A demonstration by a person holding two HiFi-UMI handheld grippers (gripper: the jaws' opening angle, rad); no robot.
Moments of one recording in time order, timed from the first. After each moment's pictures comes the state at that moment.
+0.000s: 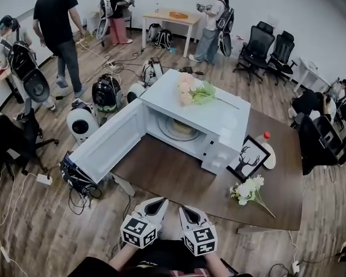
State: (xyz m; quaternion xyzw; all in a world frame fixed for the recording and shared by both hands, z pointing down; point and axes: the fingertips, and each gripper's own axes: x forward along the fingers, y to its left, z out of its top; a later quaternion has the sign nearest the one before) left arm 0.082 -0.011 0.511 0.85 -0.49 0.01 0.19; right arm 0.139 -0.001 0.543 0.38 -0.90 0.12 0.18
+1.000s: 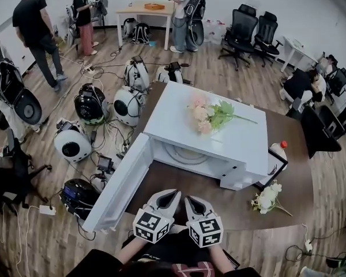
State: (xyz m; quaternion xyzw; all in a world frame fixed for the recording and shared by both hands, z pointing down) left arm 0.005 -0.181 0.501 0.90 -0.40 0.03 0.16; right arm 0.038 -0.166 0.542 0.47 -0.85 0.16 0.17
